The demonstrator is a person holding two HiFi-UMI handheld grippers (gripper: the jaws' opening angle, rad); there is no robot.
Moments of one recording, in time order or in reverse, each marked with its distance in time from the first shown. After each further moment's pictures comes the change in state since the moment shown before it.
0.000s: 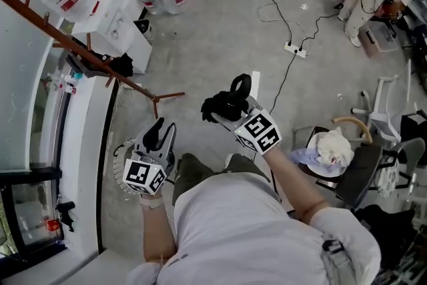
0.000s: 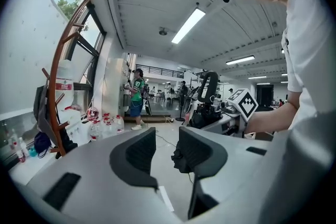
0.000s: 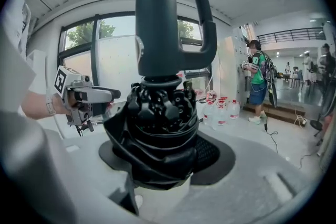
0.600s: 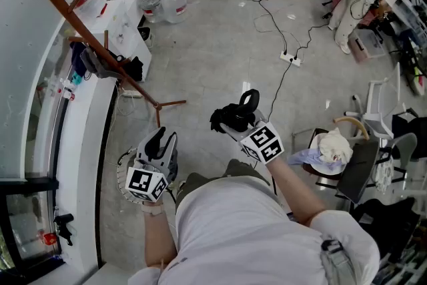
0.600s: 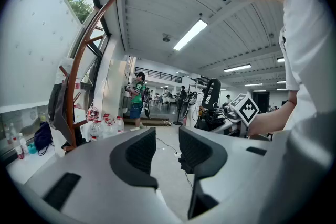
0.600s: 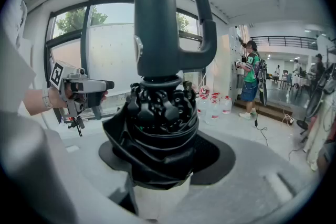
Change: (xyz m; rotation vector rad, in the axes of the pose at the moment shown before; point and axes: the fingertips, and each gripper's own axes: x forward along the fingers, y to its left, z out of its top) left arm -0.092 0.075 -0.016 -0.027 -0.031 -0.035; right arm 0.047 0.081 -0.008 0.014 0.071 -0.108
